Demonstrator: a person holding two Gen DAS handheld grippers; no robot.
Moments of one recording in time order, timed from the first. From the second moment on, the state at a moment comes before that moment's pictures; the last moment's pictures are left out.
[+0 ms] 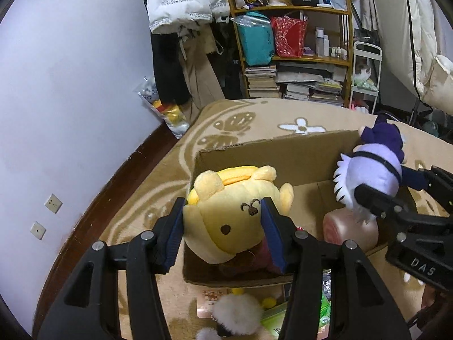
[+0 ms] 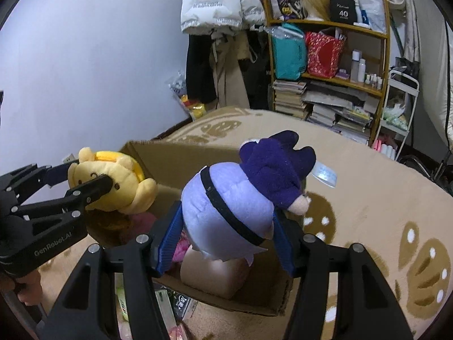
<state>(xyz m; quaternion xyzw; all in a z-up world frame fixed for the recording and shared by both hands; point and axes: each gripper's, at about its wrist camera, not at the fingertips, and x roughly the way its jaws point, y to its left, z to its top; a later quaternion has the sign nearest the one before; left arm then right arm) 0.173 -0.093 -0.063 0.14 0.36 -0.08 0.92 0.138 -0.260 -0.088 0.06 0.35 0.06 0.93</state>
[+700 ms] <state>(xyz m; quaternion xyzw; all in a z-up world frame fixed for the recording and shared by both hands) 0.170 -0.080 -0.058 0.11 0.37 -0.08 0.92 0.119 -0.268 -0.085 0.06 0.36 0.04 0.93</state>
